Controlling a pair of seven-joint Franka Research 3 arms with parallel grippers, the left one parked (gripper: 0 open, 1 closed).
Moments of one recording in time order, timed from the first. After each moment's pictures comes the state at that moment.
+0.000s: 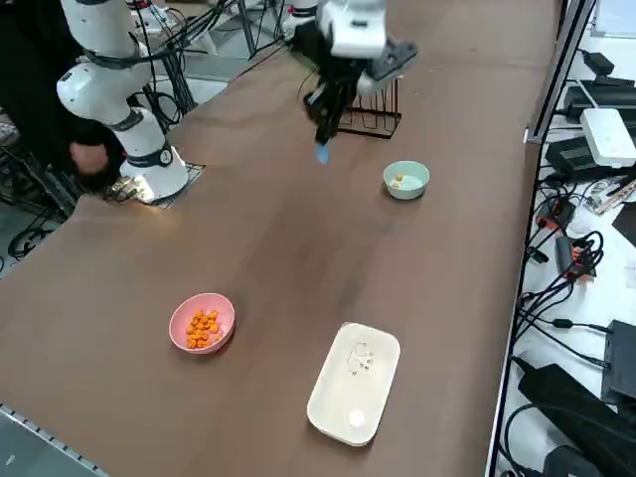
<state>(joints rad) -0.12 0.41 -0.04 -1.30 -0.06 1.49 0.11</state>
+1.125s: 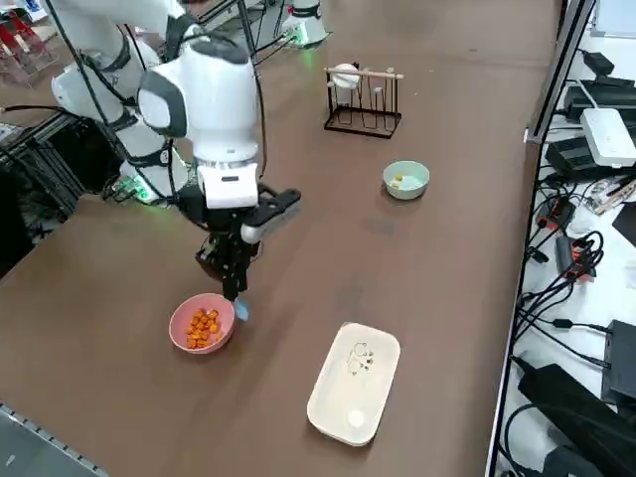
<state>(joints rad) -0.43 0.24 -0.05 -1.97 -0.49 2.30 -0.08</state>
